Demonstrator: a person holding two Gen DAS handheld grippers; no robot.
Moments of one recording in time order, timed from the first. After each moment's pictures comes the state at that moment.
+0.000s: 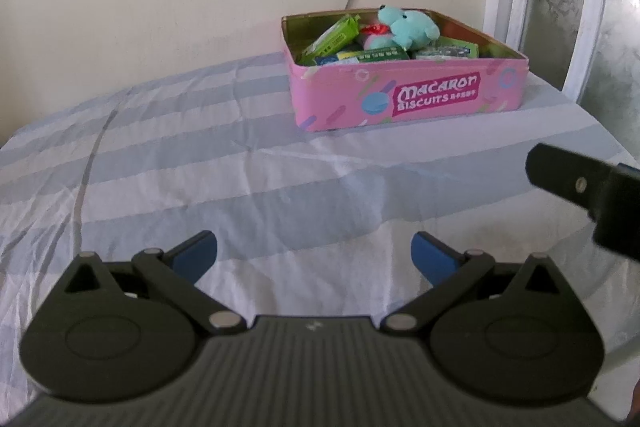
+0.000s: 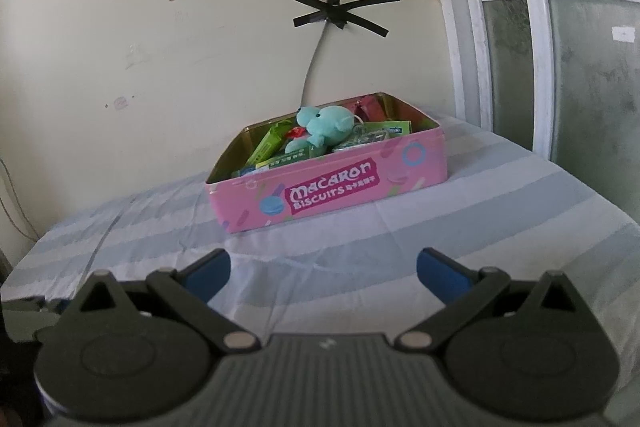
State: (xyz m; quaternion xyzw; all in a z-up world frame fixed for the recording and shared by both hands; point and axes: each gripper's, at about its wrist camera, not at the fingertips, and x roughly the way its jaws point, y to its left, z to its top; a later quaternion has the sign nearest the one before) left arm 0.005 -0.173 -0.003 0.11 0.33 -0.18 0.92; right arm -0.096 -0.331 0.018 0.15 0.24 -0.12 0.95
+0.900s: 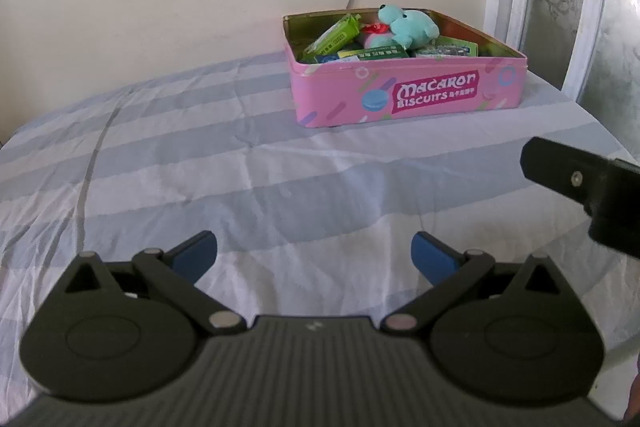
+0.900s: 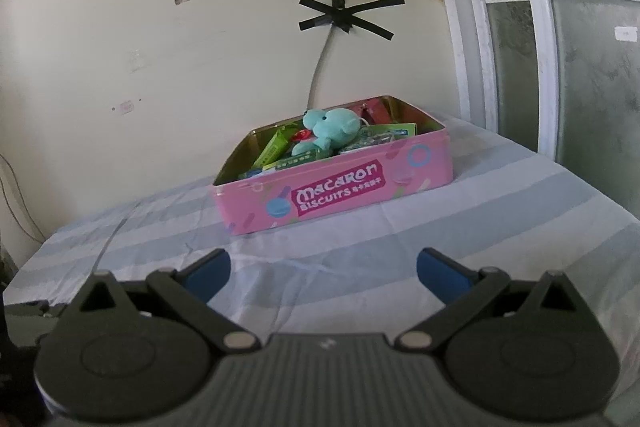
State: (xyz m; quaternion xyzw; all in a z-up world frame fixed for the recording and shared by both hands) left arm -0.003 -0.173 -0.001 0.11 0.33 -0.18 0.92; right arm -0.100 -0.331 0.018 0.15 0.23 -0.11 0.96
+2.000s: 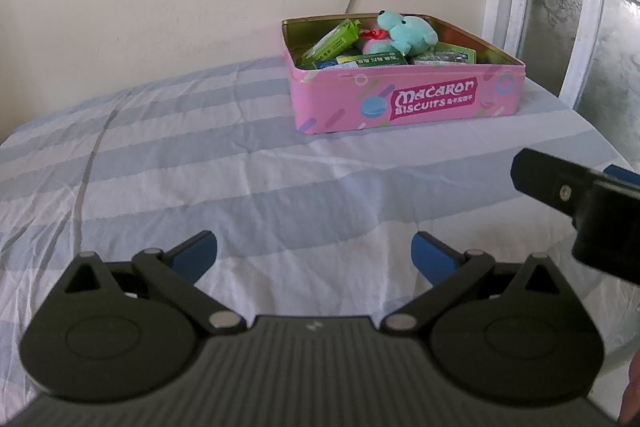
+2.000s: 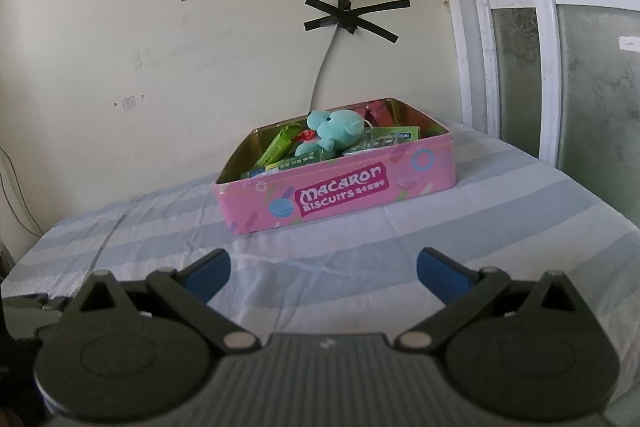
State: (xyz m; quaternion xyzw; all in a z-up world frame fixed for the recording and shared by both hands) left arm -0.003 -0.172 0.003 0.10 0.33 -0.18 0.92; right arm -0.098 -0.327 0.020 0.14 0.23 -0.11 0.96
